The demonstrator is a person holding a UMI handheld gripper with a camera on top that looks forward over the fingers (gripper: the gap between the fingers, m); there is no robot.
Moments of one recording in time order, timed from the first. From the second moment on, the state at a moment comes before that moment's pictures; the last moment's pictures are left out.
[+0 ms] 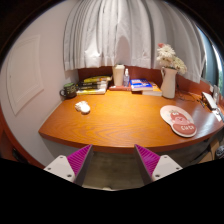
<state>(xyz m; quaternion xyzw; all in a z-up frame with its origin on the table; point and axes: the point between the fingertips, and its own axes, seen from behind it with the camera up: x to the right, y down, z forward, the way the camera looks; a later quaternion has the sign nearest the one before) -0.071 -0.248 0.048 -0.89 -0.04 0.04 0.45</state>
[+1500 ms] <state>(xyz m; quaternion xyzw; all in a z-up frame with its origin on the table) -0.225 0.055 -0.017 -0.93 -0.04 0.05 0.36</state>
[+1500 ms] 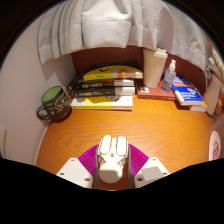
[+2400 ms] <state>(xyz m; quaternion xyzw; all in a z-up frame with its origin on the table) 0.259 0.006 0.111 -0.90 -0.03 -0.02 0.43</state>
